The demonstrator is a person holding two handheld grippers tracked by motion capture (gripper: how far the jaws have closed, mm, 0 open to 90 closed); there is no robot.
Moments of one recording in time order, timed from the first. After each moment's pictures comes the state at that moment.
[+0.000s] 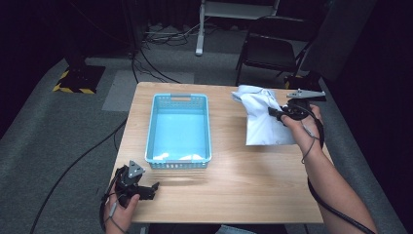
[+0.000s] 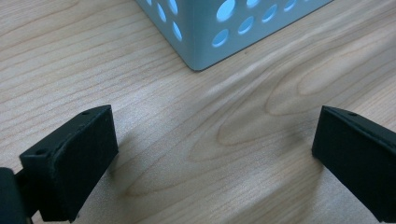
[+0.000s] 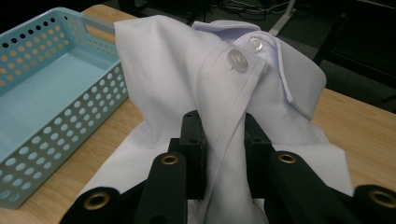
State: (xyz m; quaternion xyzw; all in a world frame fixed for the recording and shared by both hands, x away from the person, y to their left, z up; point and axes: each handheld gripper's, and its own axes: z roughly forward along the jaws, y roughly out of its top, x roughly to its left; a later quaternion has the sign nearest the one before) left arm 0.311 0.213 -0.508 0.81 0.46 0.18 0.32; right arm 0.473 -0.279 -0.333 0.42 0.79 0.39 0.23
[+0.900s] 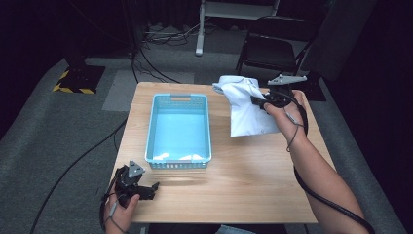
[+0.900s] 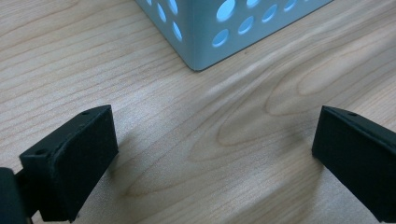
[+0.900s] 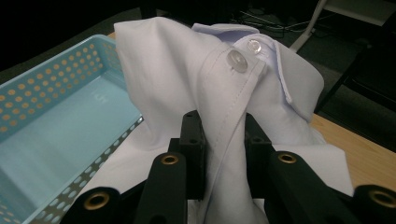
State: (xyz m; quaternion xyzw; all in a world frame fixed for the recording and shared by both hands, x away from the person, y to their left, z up) left arm 0.311 0.213 -0.508 0.81 0.46 0.18 0.32; right arm 0.487 -0.223 -0.302 0.38 0.80 0.41 0.22
